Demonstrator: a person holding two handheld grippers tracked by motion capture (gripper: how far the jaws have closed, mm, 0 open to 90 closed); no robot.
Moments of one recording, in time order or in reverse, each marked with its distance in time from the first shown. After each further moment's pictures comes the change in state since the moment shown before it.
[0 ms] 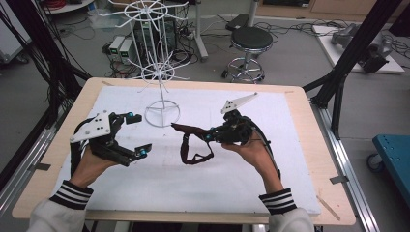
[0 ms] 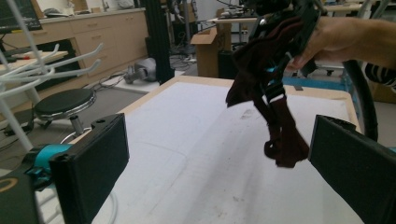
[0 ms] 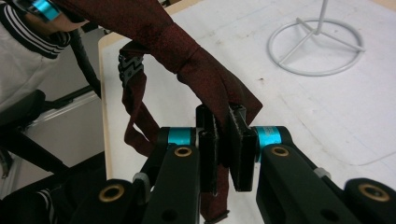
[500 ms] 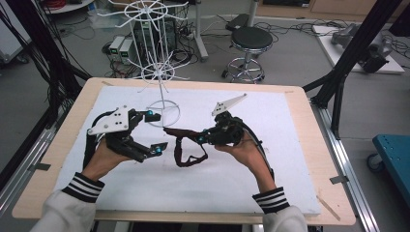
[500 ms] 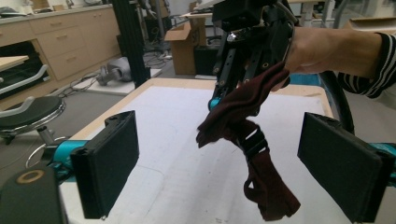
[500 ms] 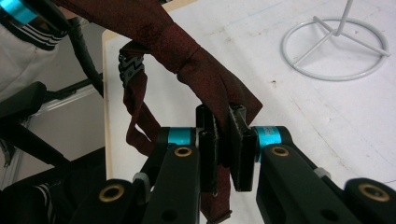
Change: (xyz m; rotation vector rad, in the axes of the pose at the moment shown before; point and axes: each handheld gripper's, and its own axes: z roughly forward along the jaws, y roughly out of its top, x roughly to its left) left arm -0.005 0.016 0.035 0.033 -0.114 0.036; right arm 0.005 0.005 0.018 0.029 0.014 -0.040
